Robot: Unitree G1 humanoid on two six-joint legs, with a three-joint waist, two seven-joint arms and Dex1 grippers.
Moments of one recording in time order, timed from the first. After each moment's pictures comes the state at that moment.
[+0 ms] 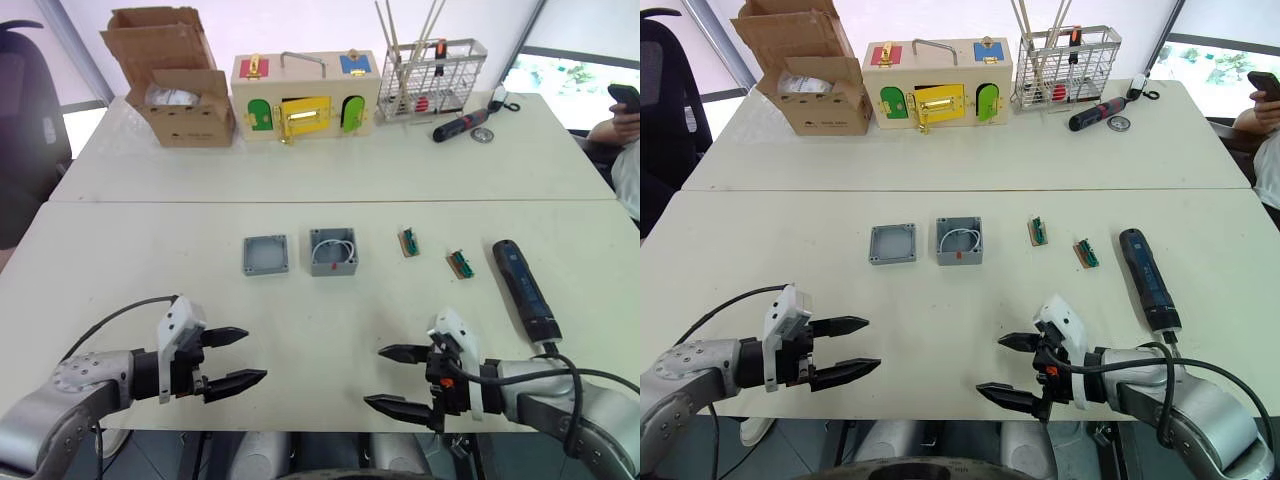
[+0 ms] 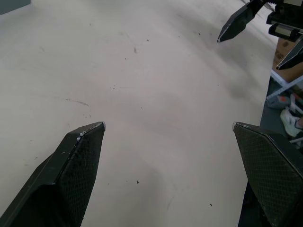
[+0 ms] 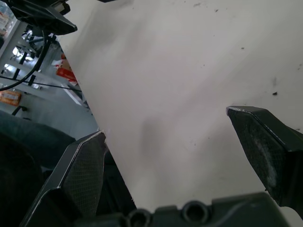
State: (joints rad) left arm 0.27 0.81 0.16 -0.53 -0.71 0.65 -0.96; right arm 0.22 -0.85 0.03 -0.74 0.74 0.85 0.74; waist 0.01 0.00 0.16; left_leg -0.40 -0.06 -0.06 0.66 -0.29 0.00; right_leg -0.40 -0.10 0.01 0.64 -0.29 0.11
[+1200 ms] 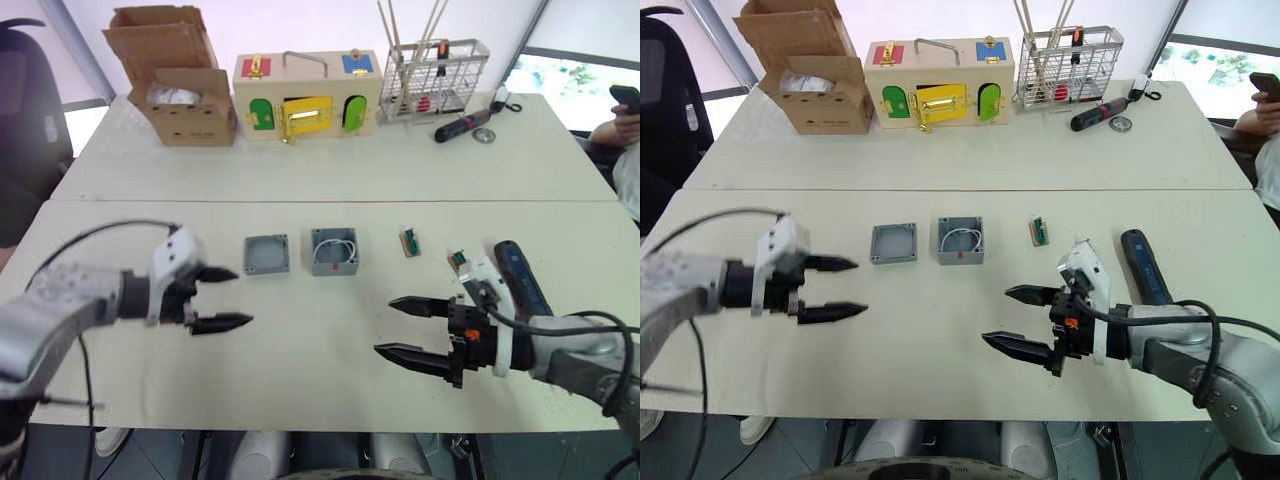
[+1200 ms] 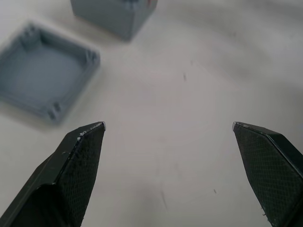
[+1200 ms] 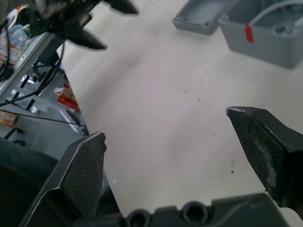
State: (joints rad) left arm -0.33 1.01 0.04 -0.37 -0.65 0.77 -1.08; right arm -0.02 -0.90 -0.23 -0.75 1.09 1.00 0.64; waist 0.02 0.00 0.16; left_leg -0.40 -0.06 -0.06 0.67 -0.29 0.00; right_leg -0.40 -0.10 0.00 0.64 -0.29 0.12
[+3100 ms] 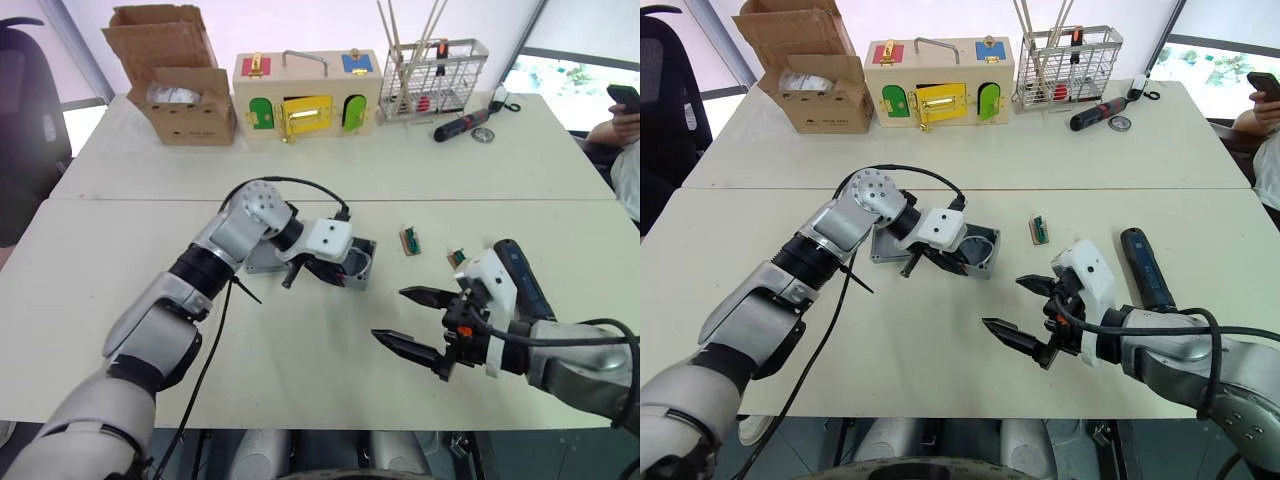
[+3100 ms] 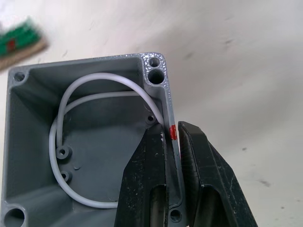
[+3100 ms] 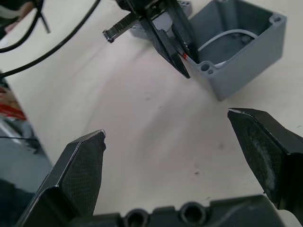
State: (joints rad) left arm -1.01 0.41 -0.58 0.49 -0.03 -0.04 -1.57; right arm 0.03 -0.96 -0.25 -0.89 1.26 1.00 0.25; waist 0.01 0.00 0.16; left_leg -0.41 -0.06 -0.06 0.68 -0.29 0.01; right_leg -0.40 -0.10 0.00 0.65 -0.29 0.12
